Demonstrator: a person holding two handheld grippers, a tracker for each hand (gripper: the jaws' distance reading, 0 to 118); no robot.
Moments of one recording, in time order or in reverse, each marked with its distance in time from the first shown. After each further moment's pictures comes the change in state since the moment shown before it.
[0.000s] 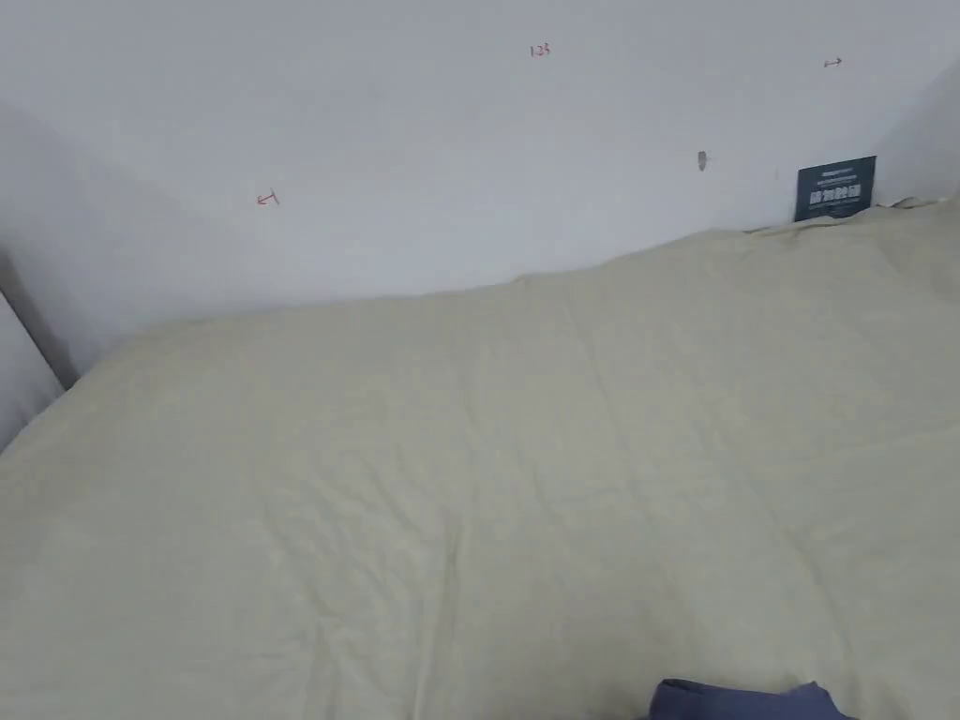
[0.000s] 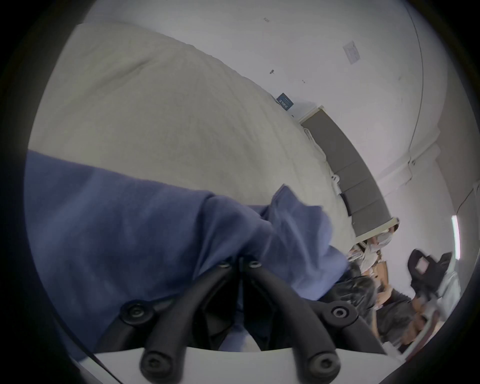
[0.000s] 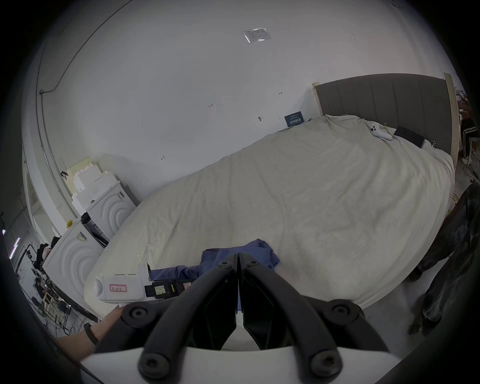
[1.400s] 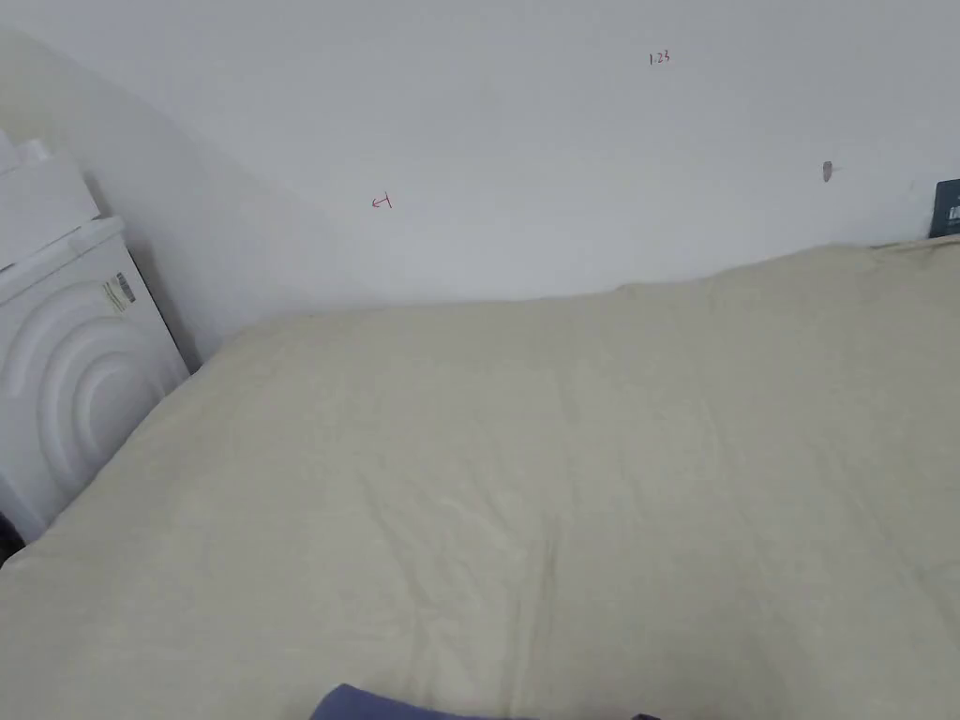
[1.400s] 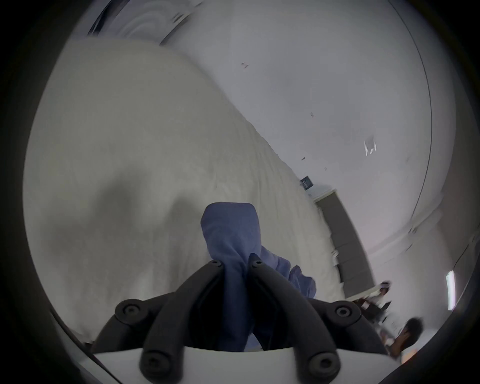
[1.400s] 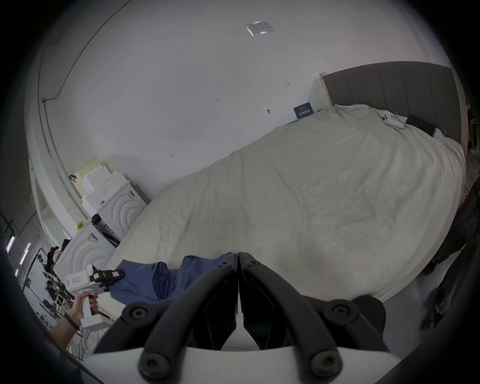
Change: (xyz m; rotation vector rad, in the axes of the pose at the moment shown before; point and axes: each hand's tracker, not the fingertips) left arm -0.136 0.050 0.250 0.322 0.101 0.110; right arm -0.007 -0.005 -0.019 -0.033 0.065 -0.043
